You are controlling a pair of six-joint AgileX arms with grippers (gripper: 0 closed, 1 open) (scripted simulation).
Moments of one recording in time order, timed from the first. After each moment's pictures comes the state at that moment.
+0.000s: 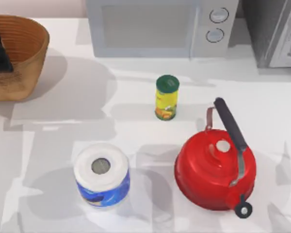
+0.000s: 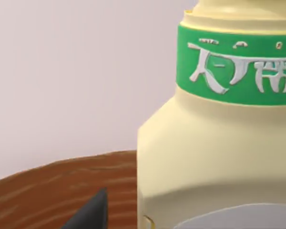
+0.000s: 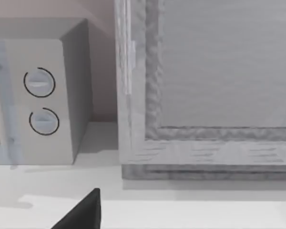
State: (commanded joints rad) left arm 0.16 1.91 0.63 1.27 0.20 0.01; right arm 0.00 0.00 0.00 0.00 0.00 0.00
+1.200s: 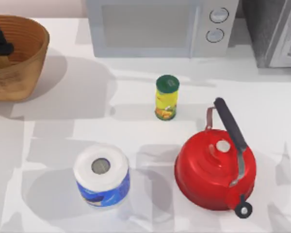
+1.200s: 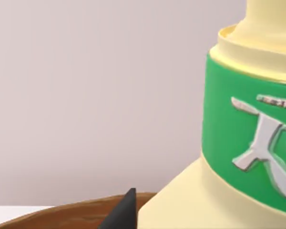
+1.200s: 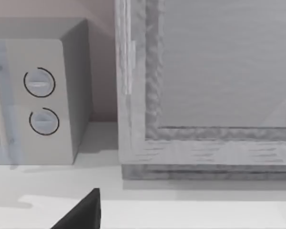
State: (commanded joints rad) left arm 0.14 2.03 0.83 1.20 0.18 0.01; right arm 0.00 0.00 0.00 0.00 0.00 0.00
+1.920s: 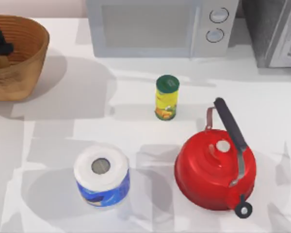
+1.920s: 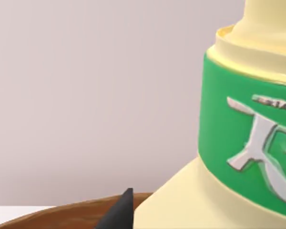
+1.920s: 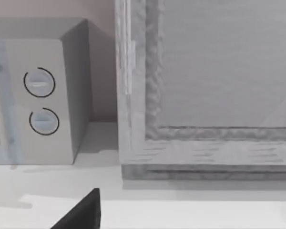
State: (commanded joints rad) left arm 0.14 2.03 0.83 1.20 0.18 0.01; right arm 0.00 0.00 0.00 0.00 0.00 0.00
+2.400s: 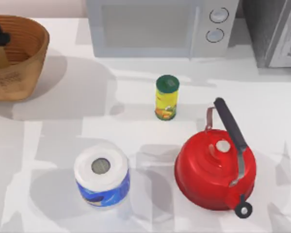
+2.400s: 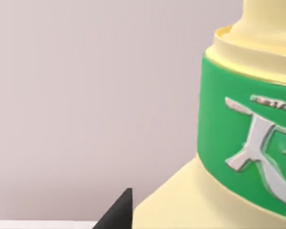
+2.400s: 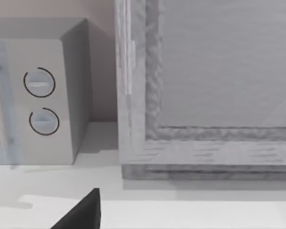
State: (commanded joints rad) left arm 0.15 1.95 0.87 1.09 0.17 0.01; right arm 0.00 0.00 0.00 0.00 0.00 0.00
